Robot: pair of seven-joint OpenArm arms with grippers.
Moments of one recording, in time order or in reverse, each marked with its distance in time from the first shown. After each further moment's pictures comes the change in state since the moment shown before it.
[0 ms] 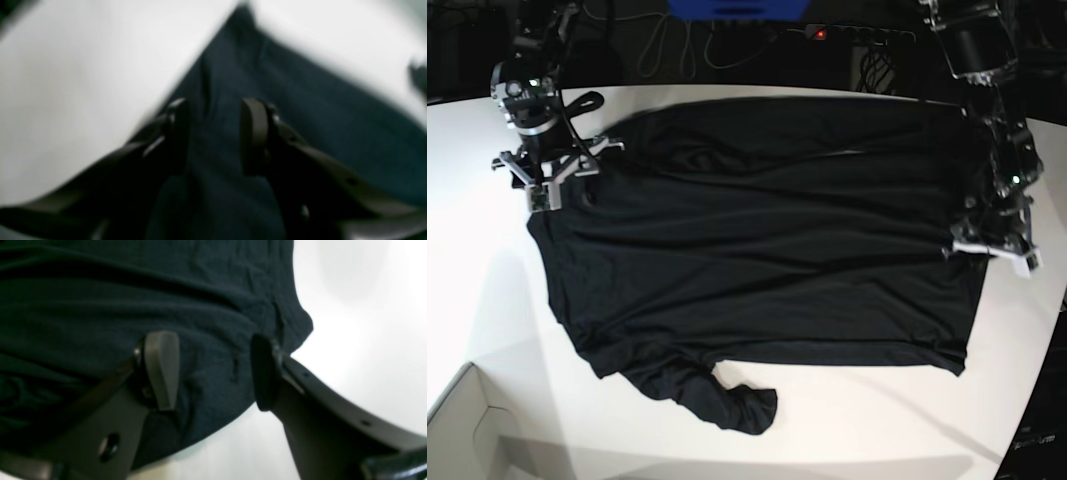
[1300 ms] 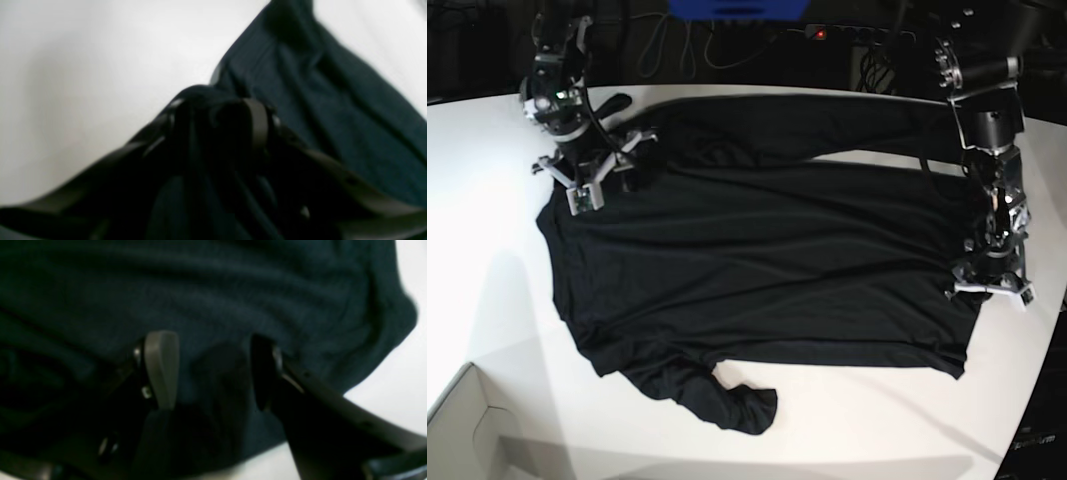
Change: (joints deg) left arm -18.8 -4.3 5.7 -32.5 0.2 -0.1 -17.9; right arm 2.9 2.1 -7.2 -9.3 0.0 0.0 0.3
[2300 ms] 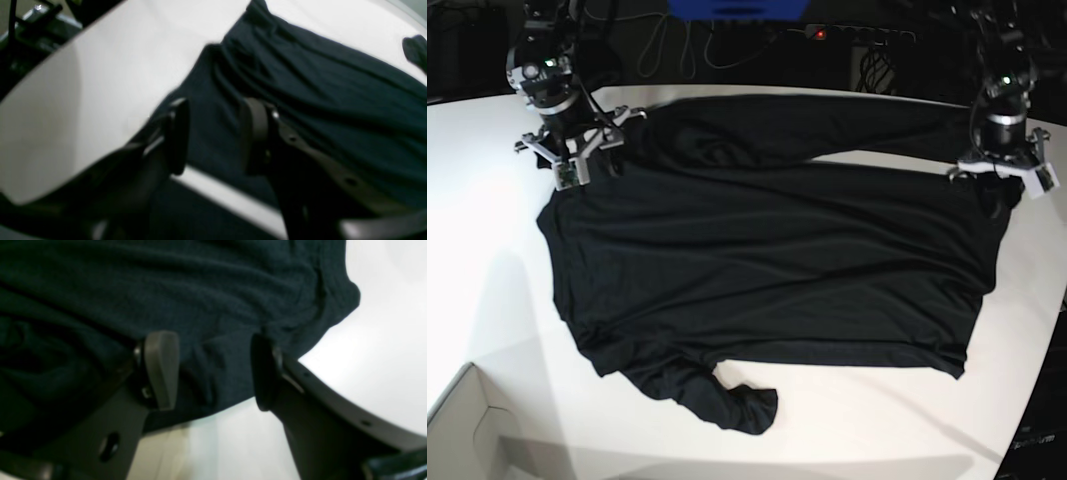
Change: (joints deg) left arm 43.4 6.9 -6.5 52.2 -0.2 -0.1 0.3; right arm -8.3 -0.5 1.3 9.8 0.2 -0.4 0.0
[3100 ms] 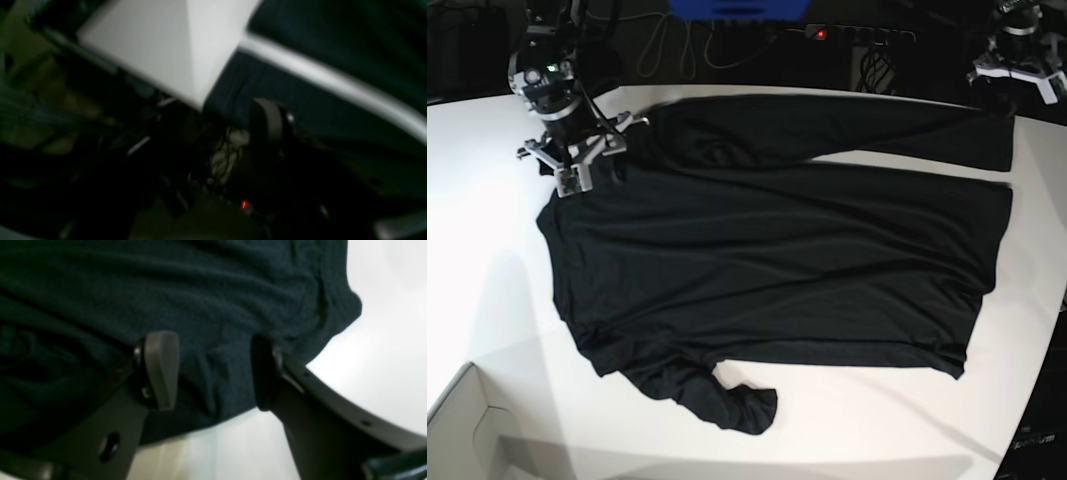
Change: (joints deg) left arm 17.4 2.2 -9.0 -0.5 -0.2 -0.6 0.1; right arm 1.3 -0.3 -0.3 -0.3 0.0 0.2 0.1
